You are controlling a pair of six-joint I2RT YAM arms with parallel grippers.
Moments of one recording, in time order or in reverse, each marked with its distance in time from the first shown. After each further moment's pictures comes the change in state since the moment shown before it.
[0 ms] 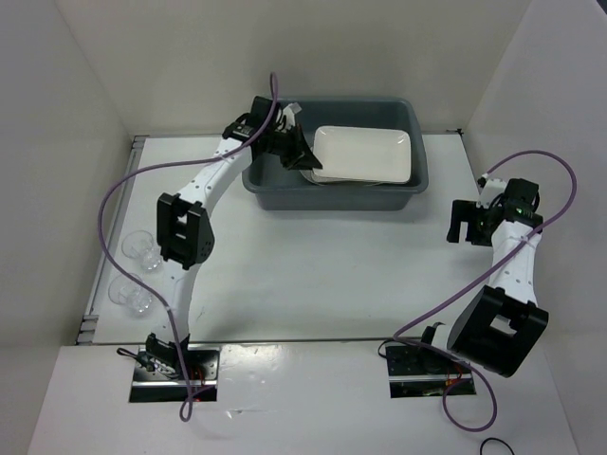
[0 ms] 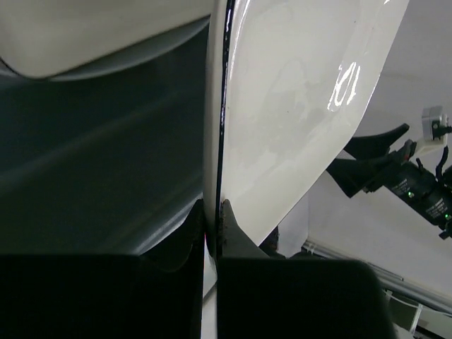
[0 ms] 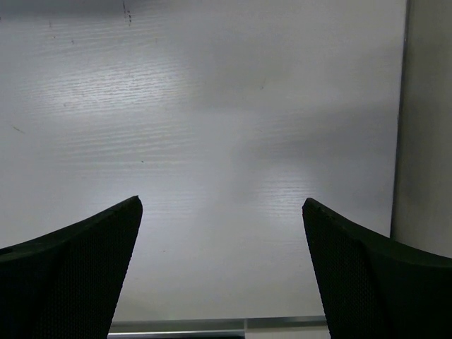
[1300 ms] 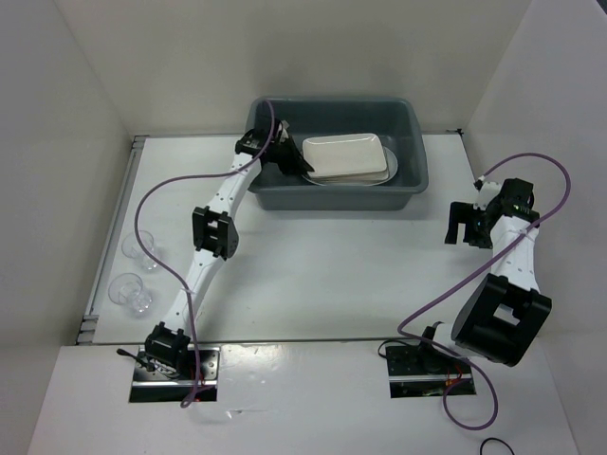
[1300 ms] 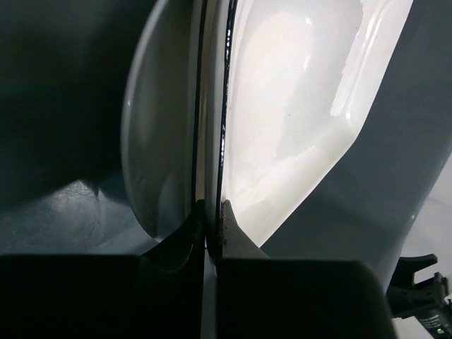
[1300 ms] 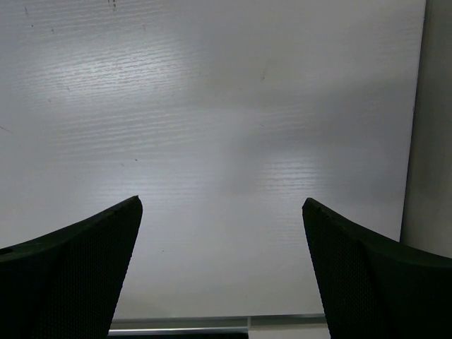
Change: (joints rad) left arm 0.077 0.741 0.881 -0.196 -0.112 -0.133; right arm 0.015 0.063 -0.002 0.000 0.029 0.018
